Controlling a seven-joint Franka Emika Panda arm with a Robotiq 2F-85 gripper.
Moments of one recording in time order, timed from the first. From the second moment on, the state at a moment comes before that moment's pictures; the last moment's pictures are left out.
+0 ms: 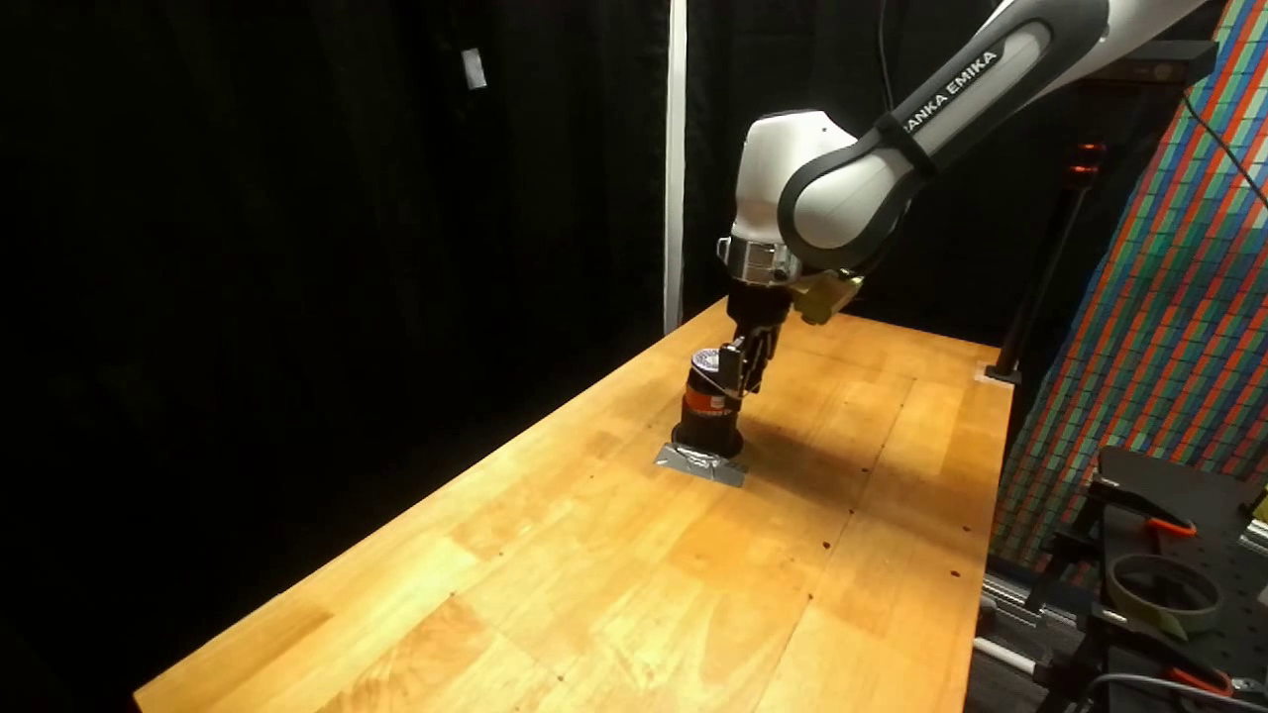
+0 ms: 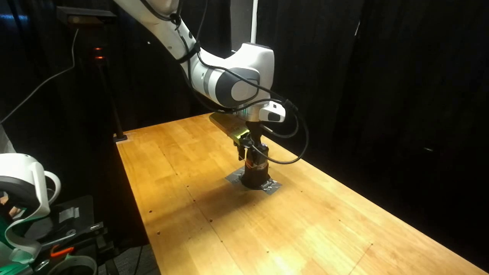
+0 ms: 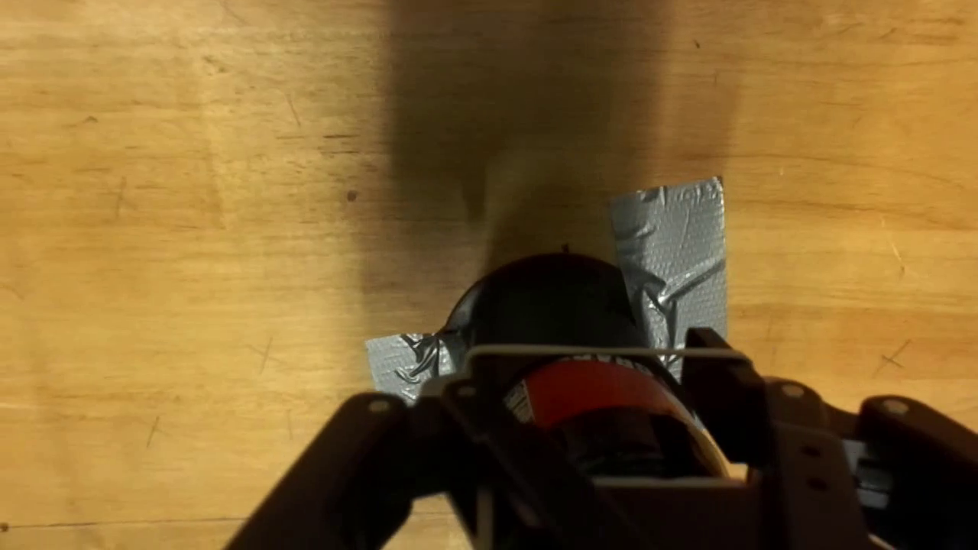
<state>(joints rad) 0.08 0.48 0.07 -1.94 0.02 2.46 0.04</state>
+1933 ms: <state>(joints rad) -0.11 0.37 0.21 -2.59 -0.09 3.81 0.17</state>
